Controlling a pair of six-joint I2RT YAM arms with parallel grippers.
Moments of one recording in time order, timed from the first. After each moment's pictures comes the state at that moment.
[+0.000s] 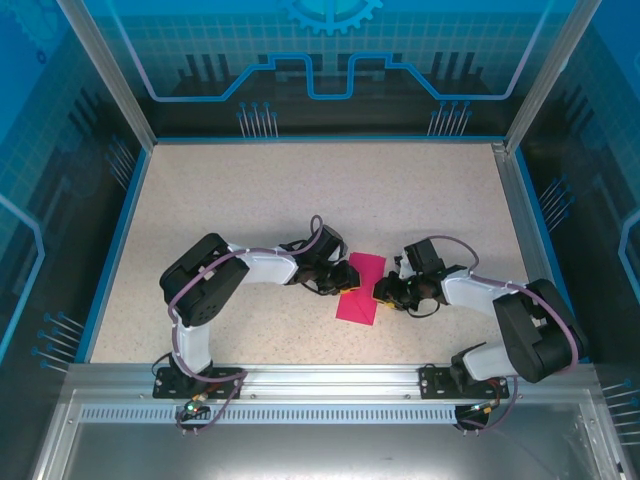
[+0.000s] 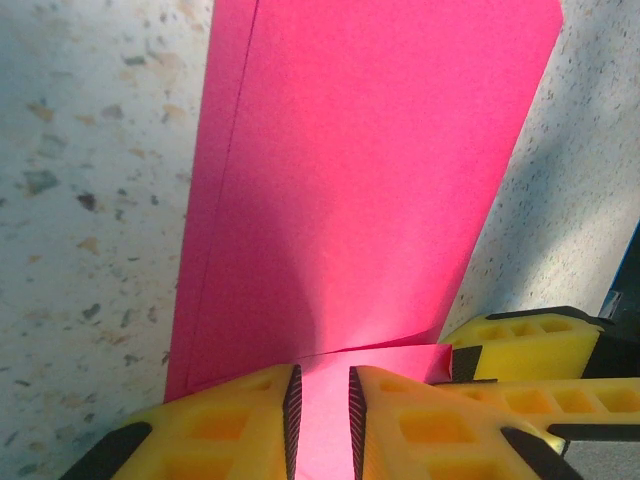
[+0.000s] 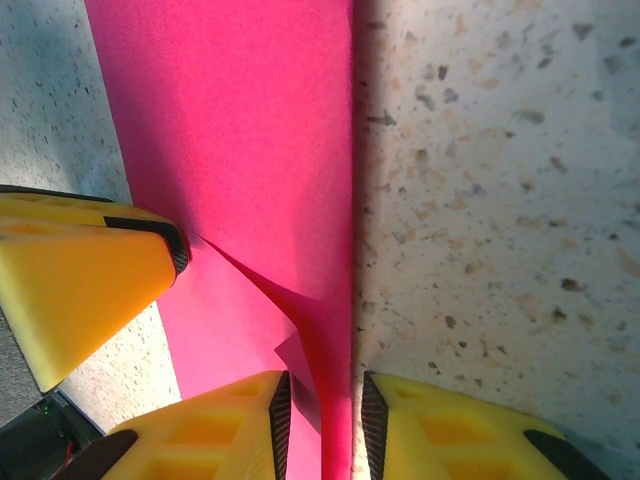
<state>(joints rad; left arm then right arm) -0.74 1.91 0.99 -0.02 0.46 -1.03 0.38 1.40 0.48 -0.21 -0.53 0.77</state>
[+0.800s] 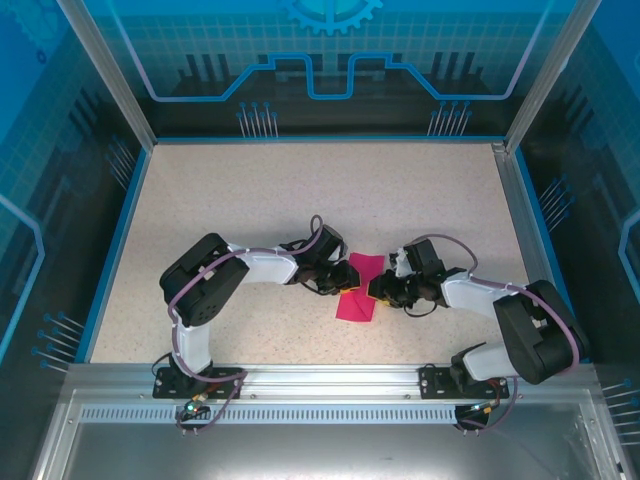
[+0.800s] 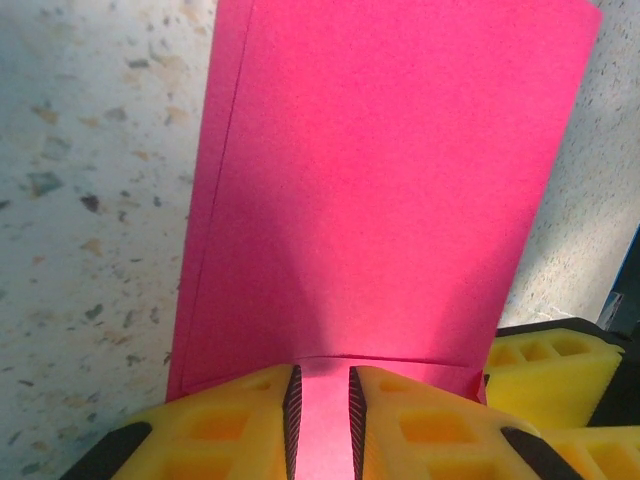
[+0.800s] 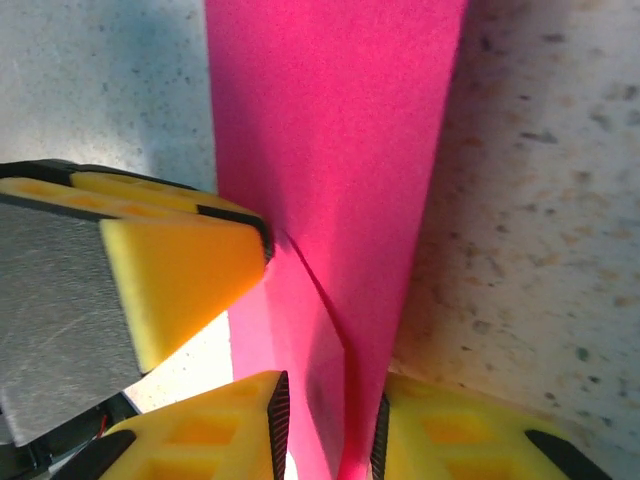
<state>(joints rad) -0.74 1.91 0.99 -0.03 0.46 -1.03 0.39 1.39 0.46 -0.10 -0.60 0.77</state>
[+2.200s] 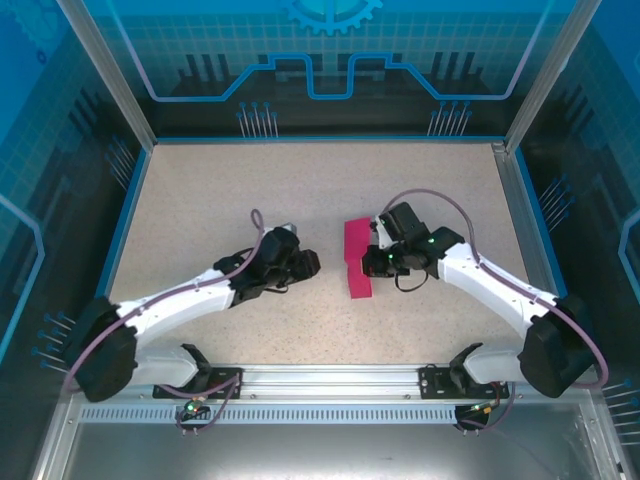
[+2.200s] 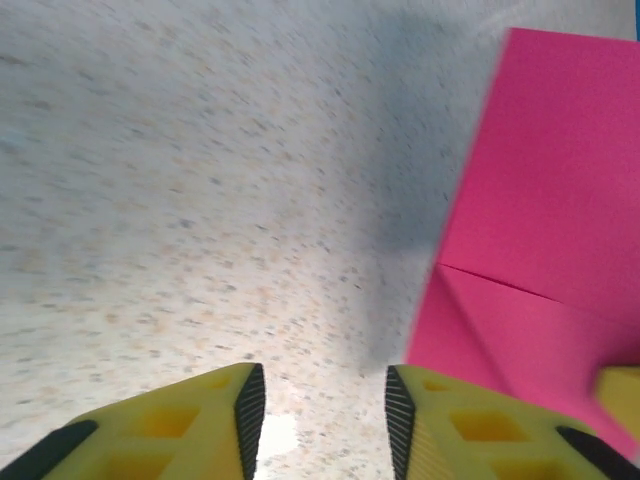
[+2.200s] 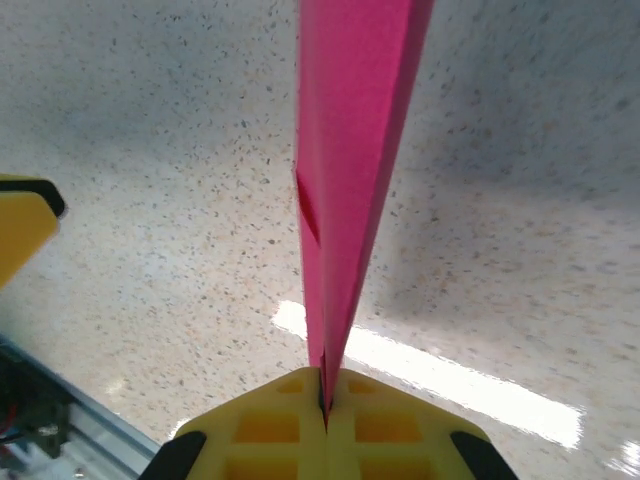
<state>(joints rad) -0.72 1.24 0.74 -0.27 -0.05 -0.97 0.60 1.32 1.01 -0.76 -0.20 0.53</state>
